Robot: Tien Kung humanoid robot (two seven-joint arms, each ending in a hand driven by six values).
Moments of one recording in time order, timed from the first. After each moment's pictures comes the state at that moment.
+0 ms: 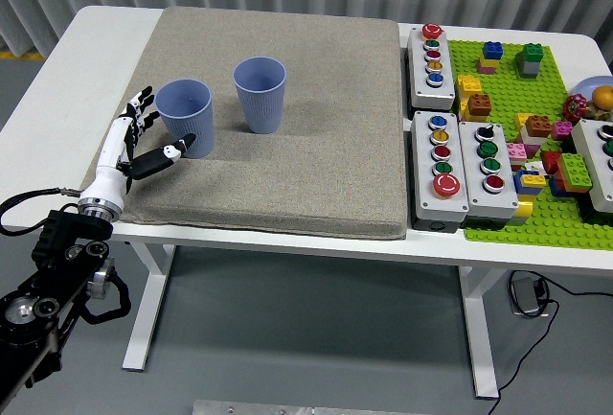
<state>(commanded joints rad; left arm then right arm) -0.28 0.17 -1.26 -1.04 1.26 0.18 -0.28 0.14 -0.02 2.26 0.22 -2.27 0.00 -0.21</state>
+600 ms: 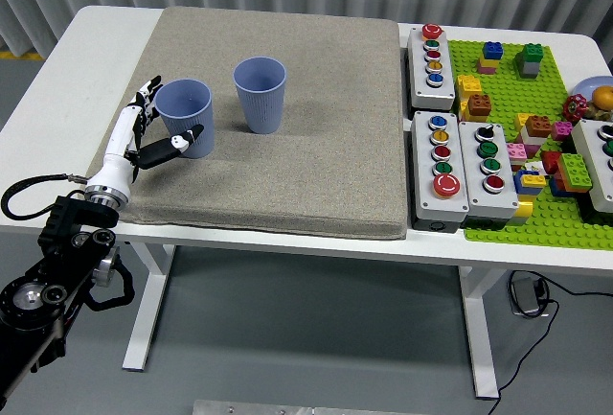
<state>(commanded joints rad) -0.33 0.16 -1.24 -1.01 1.29 0.16 -0.27 0.15 -0.02 2.26 0.22 -2.27 0.00 -0.21</state>
